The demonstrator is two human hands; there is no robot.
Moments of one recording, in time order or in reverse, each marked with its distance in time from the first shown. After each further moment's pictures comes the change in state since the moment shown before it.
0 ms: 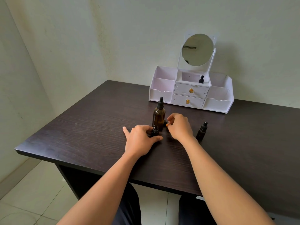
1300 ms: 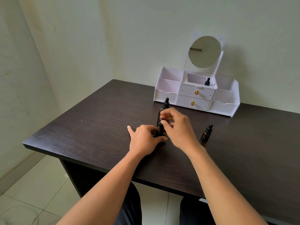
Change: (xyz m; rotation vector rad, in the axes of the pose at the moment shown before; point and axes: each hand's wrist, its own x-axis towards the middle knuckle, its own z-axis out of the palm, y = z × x) left_hand -0.002 0.001 -0.001 -0.018 0.040 0.035; right_hand -0.049 -0.035 -0.021 0.341 0.062 -0.467
